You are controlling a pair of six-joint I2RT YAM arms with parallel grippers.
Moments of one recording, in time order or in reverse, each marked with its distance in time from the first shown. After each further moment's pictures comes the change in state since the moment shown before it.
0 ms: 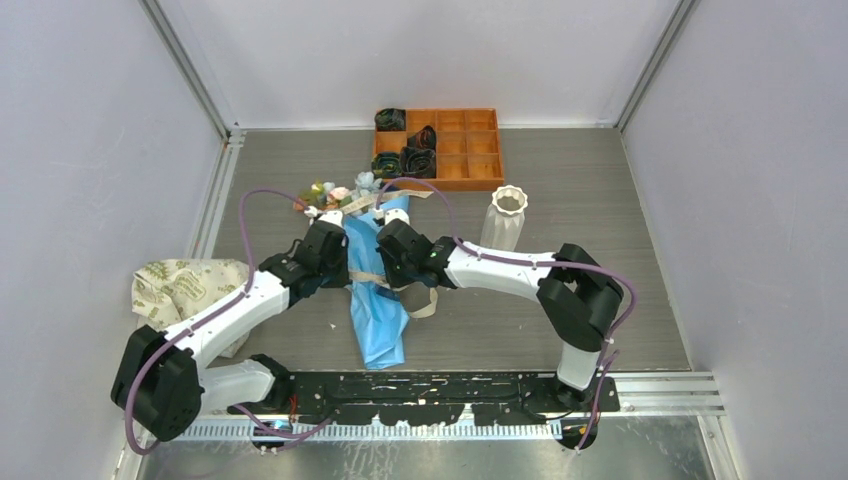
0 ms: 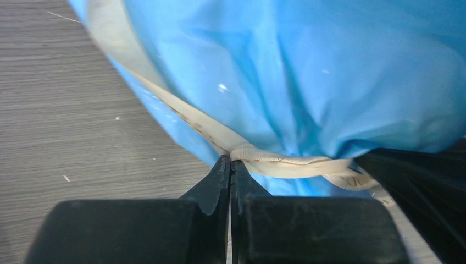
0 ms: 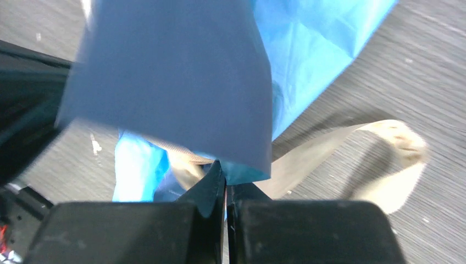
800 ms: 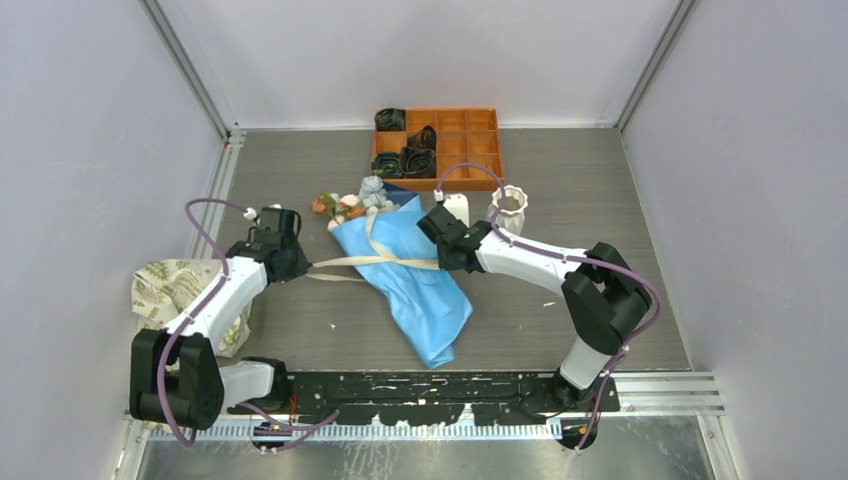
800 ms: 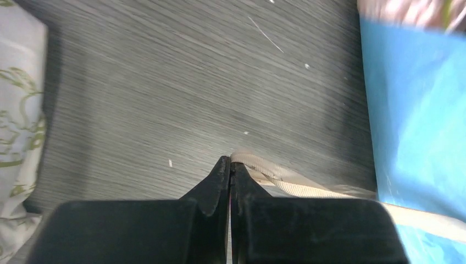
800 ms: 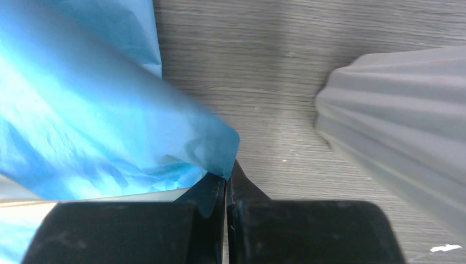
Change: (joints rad) left arm 0.396 0.047 0.040 -0.111 0.027 -0.075; right arm -0.172 -0.117 -0.100 -0.226 0.304 0.074
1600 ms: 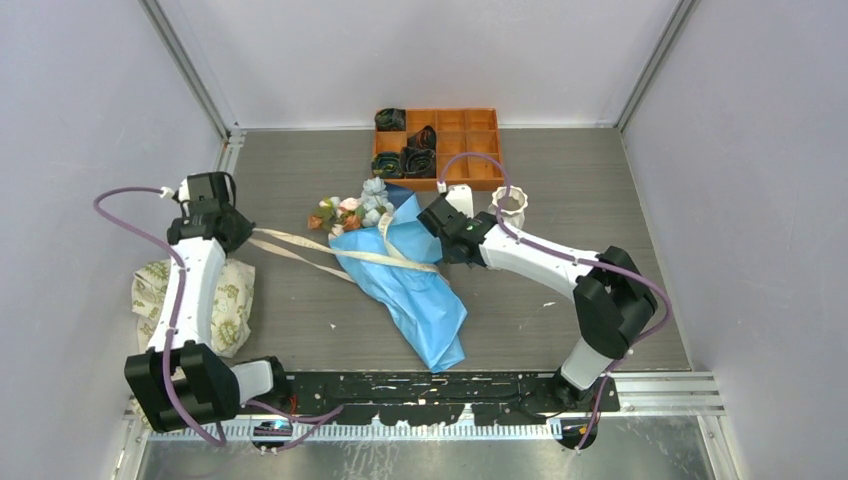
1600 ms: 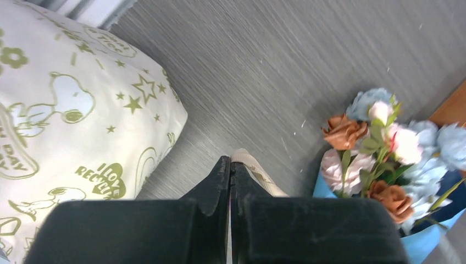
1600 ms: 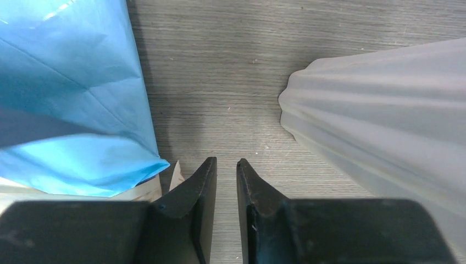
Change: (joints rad) left arm 0.328 -0.009 0.301 -0.175 -0.055 -0.040; right arm -0.016 -0.016 0.078 -0.145 0.089 0.002
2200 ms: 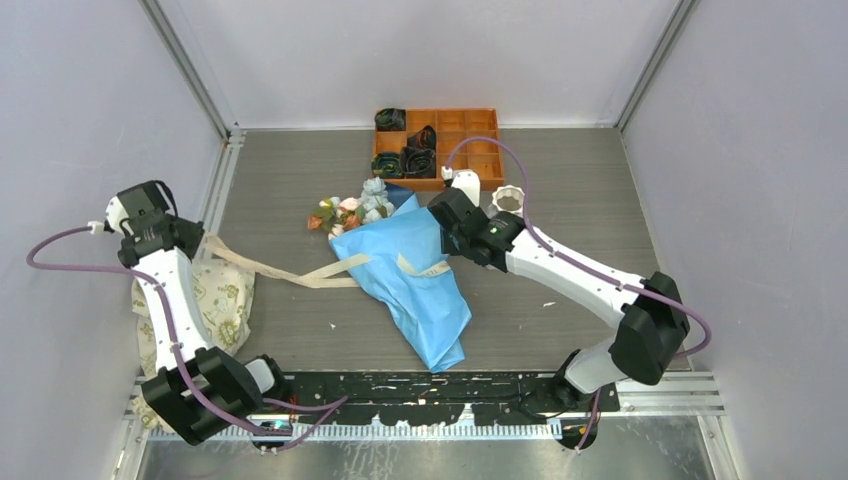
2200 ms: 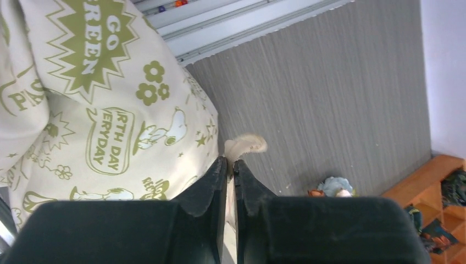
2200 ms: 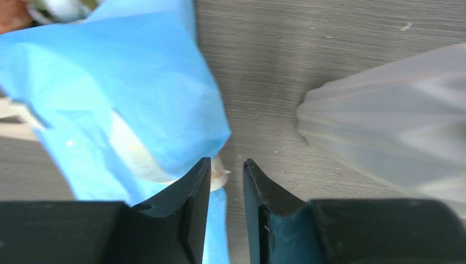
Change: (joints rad) left arm 0.367 -0.053 0.072 -0.042 0.079 -0.147; right arm 0.020 -0.180 0.026 -0.011 -0.029 -0.031
